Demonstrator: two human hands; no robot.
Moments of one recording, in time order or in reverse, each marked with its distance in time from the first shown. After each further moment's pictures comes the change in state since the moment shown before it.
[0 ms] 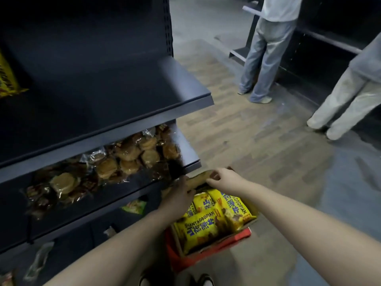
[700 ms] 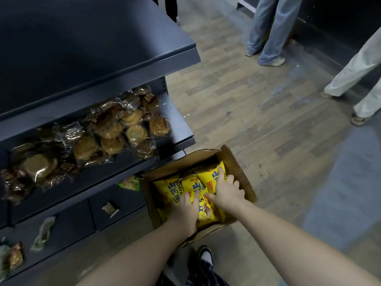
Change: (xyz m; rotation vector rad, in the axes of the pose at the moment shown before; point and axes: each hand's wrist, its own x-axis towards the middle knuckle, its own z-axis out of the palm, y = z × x) left_hand 0.011 -0.017 0.128 0.674 -0.386 -0.041; right_hand 0.033 0.098 0.104 -0.174 -0.055 0.329
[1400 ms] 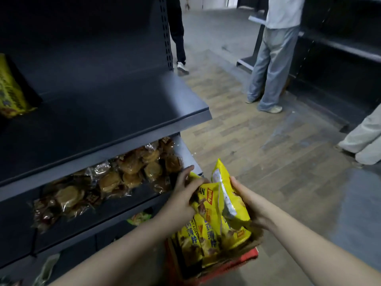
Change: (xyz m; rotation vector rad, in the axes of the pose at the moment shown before) left_hand -0.077 -0.054 -0.142 -0.767 0.617 0.433; right_hand -0.069 -0.009 -0.119 1.488 -0.504 -0.127
